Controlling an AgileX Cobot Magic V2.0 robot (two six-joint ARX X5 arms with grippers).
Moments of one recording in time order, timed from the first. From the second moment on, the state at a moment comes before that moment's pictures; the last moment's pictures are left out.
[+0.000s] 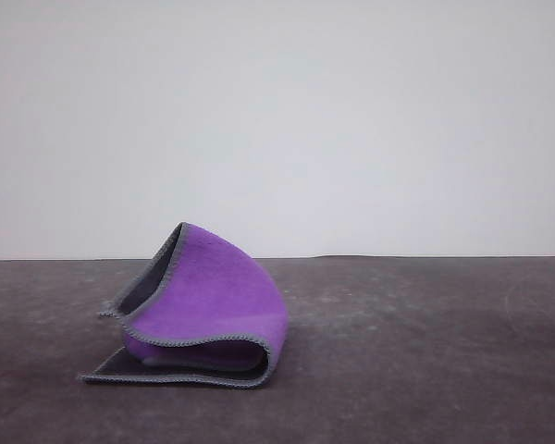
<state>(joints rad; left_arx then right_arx) 0.03 0.00 0.07 -0.28 0.04 -0.15 0.30 0.80 0.90 -0.89 0.08 0.05</state>
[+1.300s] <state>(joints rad) 0.03 0.00 0.07 -0.28 0.04 -0.15 0.00 0.01 0.07 -0.29 0.05 0.00</state>
